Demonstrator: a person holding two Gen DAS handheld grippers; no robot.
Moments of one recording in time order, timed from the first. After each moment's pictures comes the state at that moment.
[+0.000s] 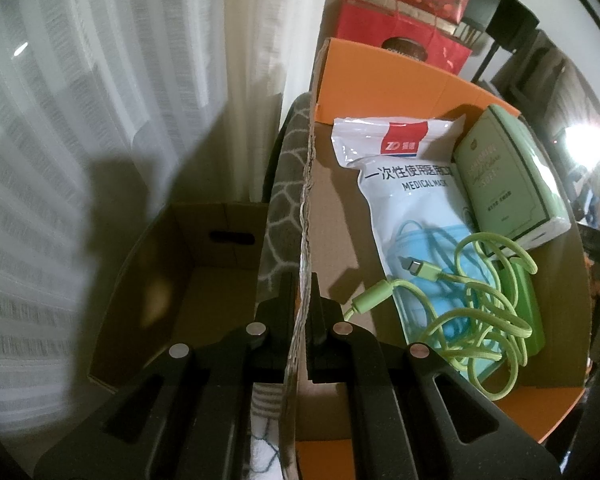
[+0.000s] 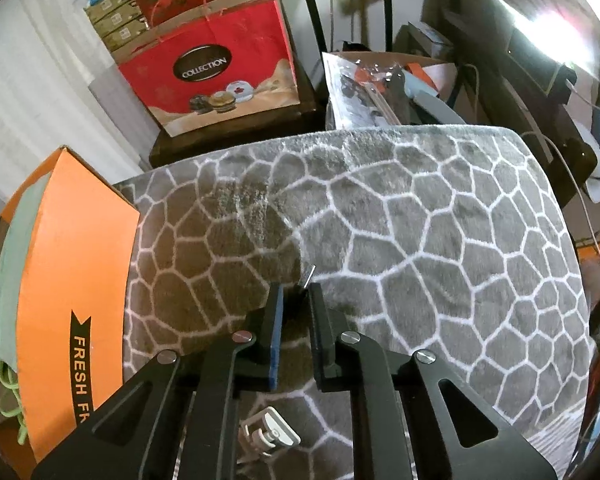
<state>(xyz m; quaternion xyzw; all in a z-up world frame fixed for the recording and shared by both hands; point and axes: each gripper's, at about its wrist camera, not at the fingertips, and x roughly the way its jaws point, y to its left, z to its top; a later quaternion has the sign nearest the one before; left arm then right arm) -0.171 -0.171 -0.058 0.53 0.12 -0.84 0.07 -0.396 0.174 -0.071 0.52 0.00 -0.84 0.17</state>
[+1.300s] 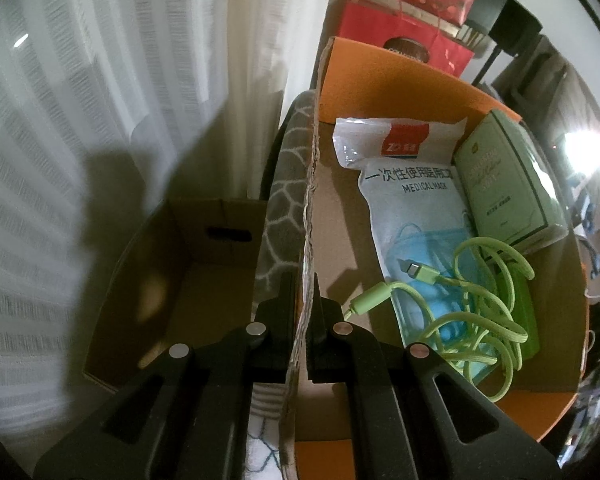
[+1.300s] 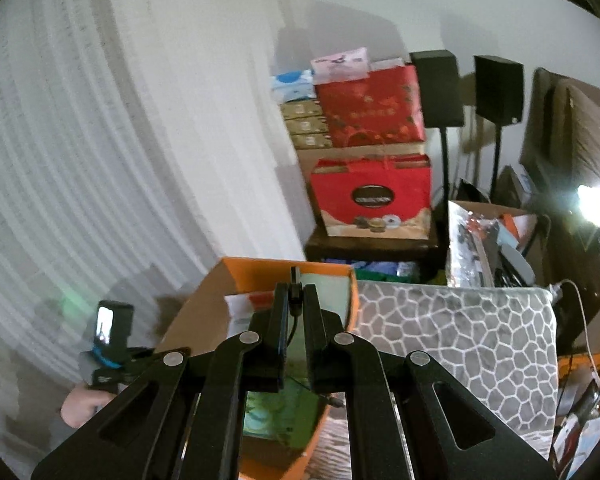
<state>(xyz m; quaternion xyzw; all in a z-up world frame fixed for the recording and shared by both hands) -0.171 -0.172 -0.061 0.53 0.14 -0.84 0.07 -0.258 0.123 0.145 0.34 0.01 -0.86 0.38</state>
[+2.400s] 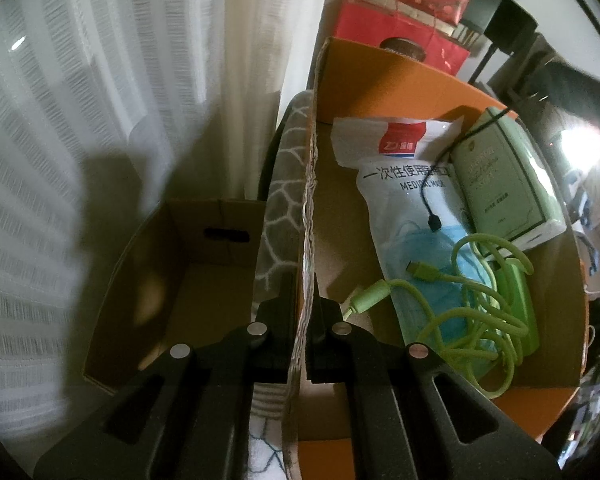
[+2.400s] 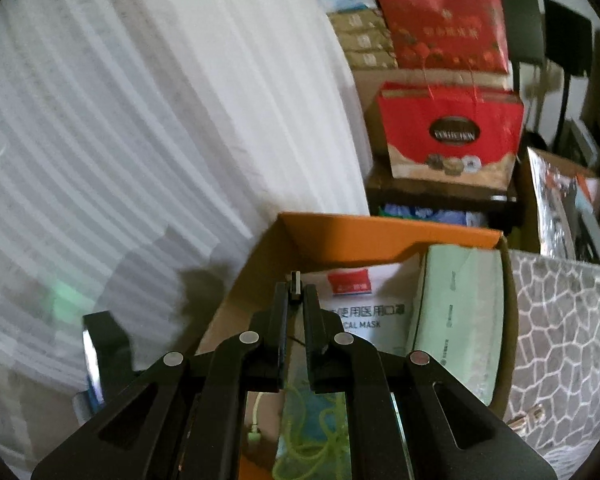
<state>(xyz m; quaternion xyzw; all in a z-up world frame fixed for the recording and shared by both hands) -0.170 -0.175 -0.061 0.52 0.14 -0.84 0.07 -0.293 -0.033 0.049 0.45 0.01 -0.80 0.40</state>
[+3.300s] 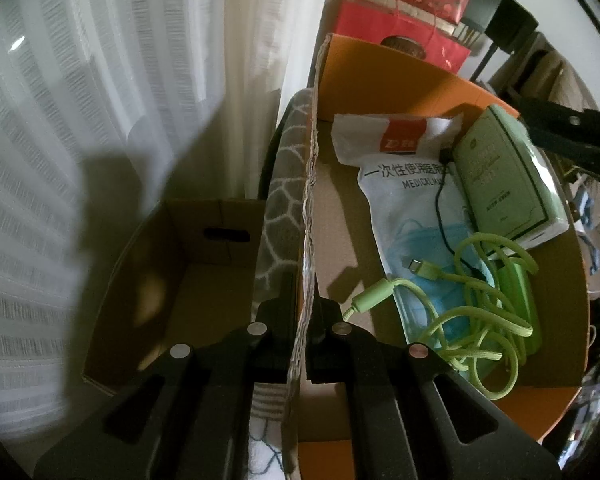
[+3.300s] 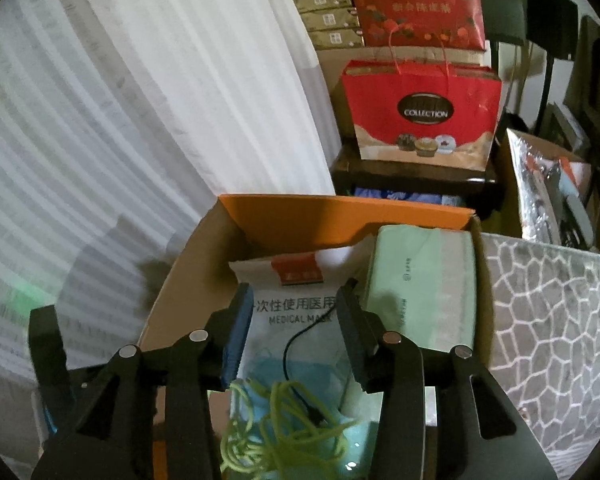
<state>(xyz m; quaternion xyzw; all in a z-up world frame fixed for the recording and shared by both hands) -0.171 -0.175 -0.062 0.52 0.15 -0.83 0.08 -0.312 -0.014 0.032 0.46 0.04 -0.81 0.37</state>
